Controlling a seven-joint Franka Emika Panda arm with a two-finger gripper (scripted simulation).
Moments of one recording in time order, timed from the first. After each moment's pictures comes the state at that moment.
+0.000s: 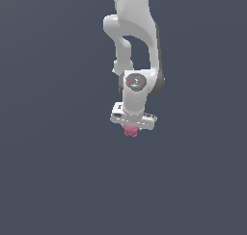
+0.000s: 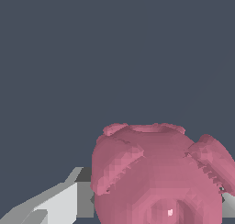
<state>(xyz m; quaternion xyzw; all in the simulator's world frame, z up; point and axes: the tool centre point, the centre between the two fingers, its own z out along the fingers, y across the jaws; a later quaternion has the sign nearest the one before) -0.023 0.040 0.069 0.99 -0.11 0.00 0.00</state>
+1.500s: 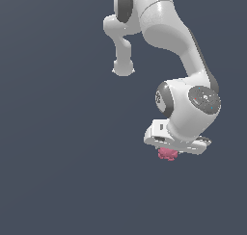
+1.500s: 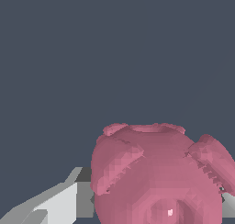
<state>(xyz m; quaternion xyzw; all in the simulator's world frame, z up) 0.110 0.176 0.126 0.99 -0.11 0.00 0.00</state>
